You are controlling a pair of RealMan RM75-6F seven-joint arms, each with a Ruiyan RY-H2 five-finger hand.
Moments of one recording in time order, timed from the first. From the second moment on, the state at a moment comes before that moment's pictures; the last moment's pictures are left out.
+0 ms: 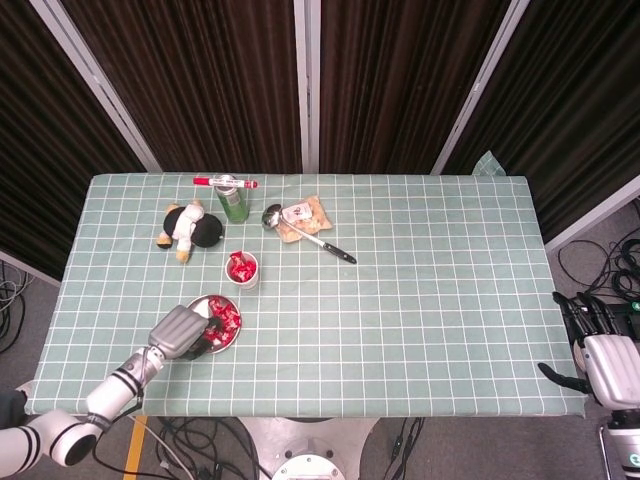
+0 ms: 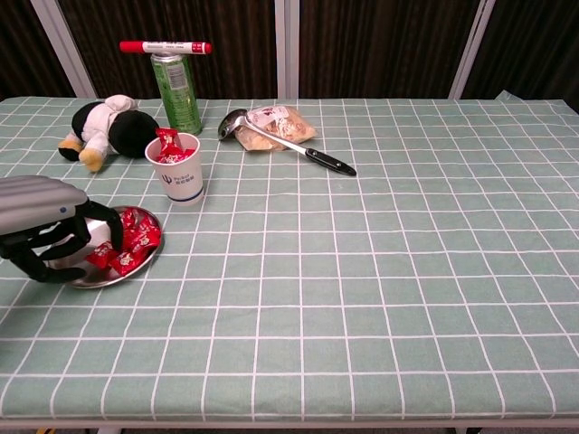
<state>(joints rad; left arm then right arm) -0.59 -1.42 0.07 -1.42 1.44 0.90 0.09 0.07 -0.99 0.02 -1.65 -1.58 1.48 0.18</state>
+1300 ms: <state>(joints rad) -0.59 -1.42 0.04 -1.42 1.32 0.88 0.23 0.06 -0.98 0.02 -1.67 -1.58 1.49 0.17</state>
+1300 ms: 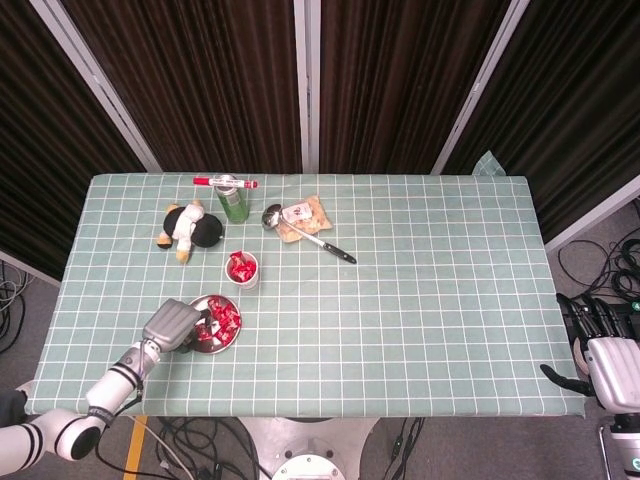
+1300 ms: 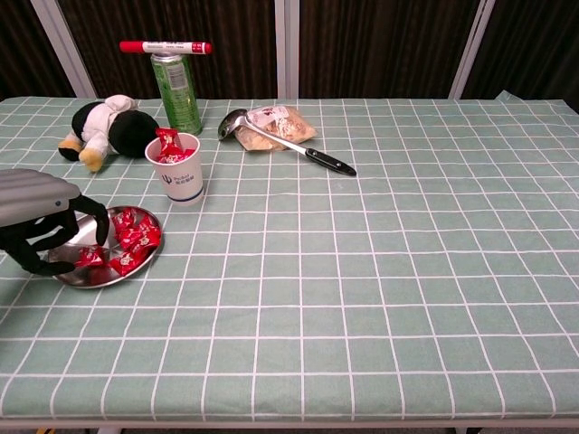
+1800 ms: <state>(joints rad) -0.59 -1.42 0.03 -1.42 1.37 0.92 0.26 0.06 -0.98 0.02 -1.68 -1.58 1.49 0.16</state>
